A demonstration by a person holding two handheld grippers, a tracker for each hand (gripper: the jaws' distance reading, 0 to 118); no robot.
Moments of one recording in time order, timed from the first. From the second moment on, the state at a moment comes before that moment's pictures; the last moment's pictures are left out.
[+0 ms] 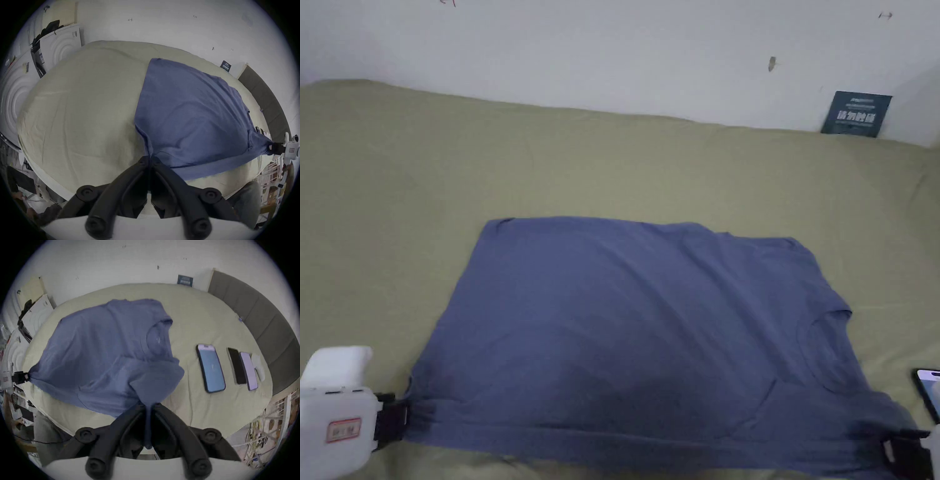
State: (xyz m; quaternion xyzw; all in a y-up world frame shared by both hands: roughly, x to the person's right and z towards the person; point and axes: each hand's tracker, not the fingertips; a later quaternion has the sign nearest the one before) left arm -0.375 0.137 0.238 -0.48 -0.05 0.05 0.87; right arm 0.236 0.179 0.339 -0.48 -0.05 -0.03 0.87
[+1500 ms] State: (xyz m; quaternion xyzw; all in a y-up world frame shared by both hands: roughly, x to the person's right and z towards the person) left arm -0.340 0.173 0.256 -0.32 -0.05 -0.01 0.95; right arm 0.195 0.187 0.374 -0.25 -0.04 0.01 0.97
